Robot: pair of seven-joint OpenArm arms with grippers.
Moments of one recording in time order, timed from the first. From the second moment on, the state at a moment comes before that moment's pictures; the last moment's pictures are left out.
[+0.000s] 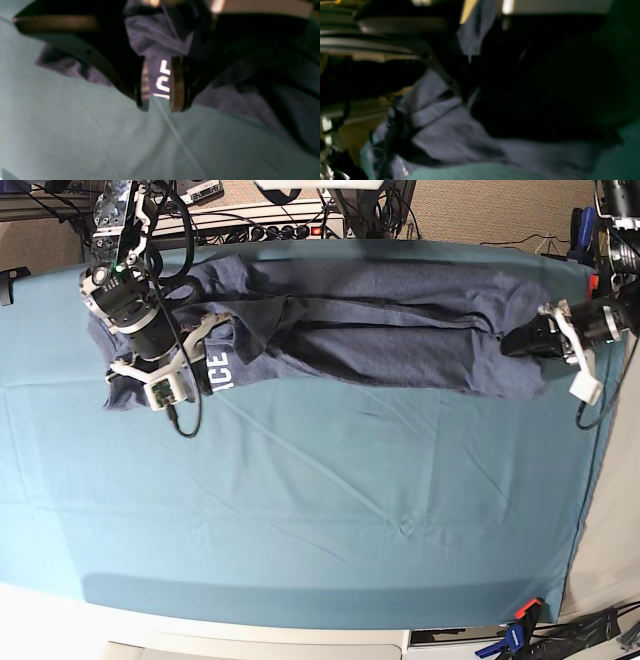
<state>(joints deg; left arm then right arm) 14.2 -31.7 -17.4 85.6 -81.0 -43.0 68.4 -16.7 14.1 11.6 120.9 11.4 26.0 -48.2</state>
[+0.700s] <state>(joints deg) 23.0 -15.4 -12.5 108.7 -63.1 -40.2 59.3 -16.7 14.1 11.6 120.9 -9.6 8.0 -48.0</state>
